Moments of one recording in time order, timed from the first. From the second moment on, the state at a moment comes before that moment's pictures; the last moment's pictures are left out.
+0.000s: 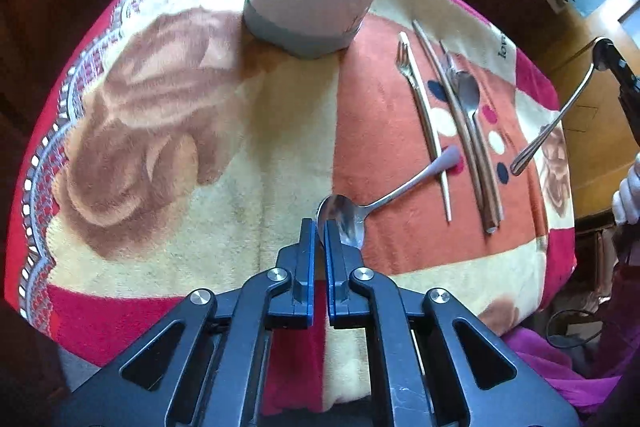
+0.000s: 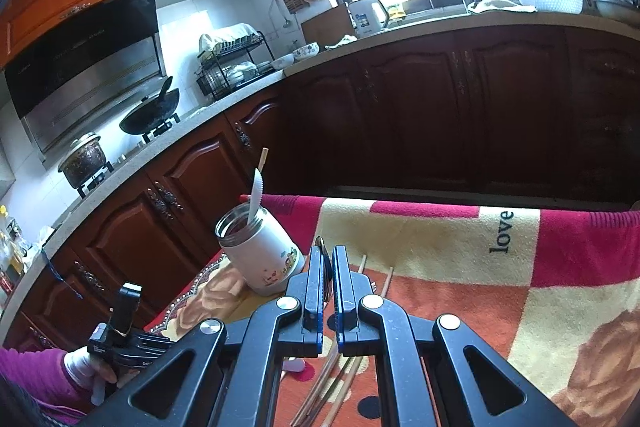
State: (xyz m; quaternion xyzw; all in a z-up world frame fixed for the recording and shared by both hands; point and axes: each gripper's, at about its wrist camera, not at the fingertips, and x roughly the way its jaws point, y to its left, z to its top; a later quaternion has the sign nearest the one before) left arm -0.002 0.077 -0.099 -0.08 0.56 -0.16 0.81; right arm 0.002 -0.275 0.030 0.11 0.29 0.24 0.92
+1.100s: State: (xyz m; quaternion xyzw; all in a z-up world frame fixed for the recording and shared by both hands) left arm 0.024 0.176 -0.018 -0.16 0.48 -0.10 0.86; right arm 0.032 -0.202 0.072 0.07 0.25 0.29 0.92
